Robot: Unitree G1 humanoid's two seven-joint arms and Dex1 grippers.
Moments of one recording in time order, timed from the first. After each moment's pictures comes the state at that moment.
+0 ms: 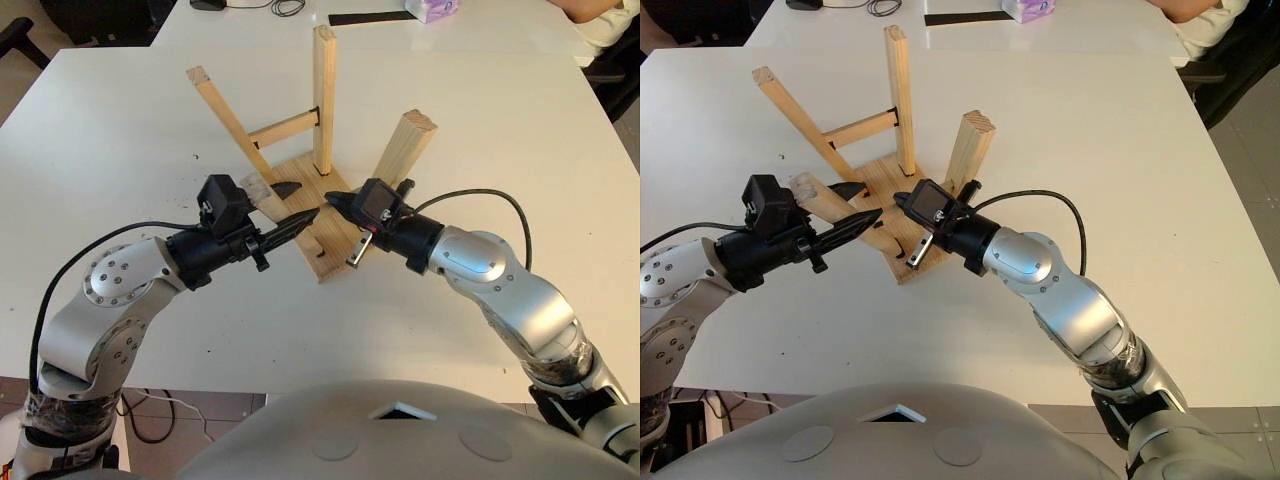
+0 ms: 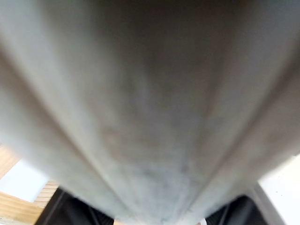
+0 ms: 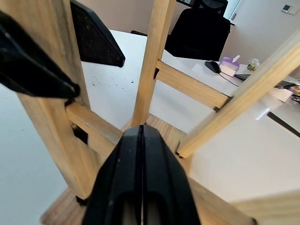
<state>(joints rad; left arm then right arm) 0.14 0.72 0.09 -0.71 -0.73 0.52 -0.63 -0.23 -0.39 0.48 -0.75 0.22 0.80 0.33</state>
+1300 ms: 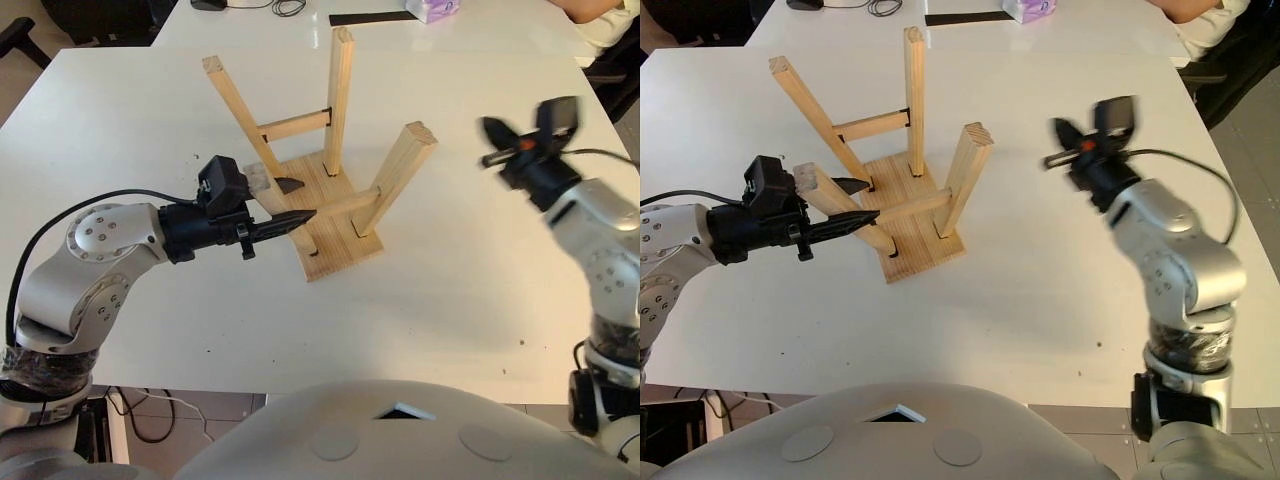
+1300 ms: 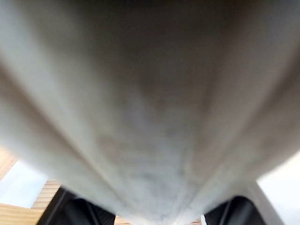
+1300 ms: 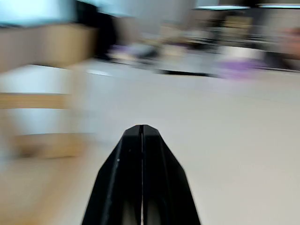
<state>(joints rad) -0.02 0.87 0.04 -0.55 -0.76 0.49 -0.83 -0.18 -0.61 -0.24 -0.40 0.54 0.76 0.09</state>
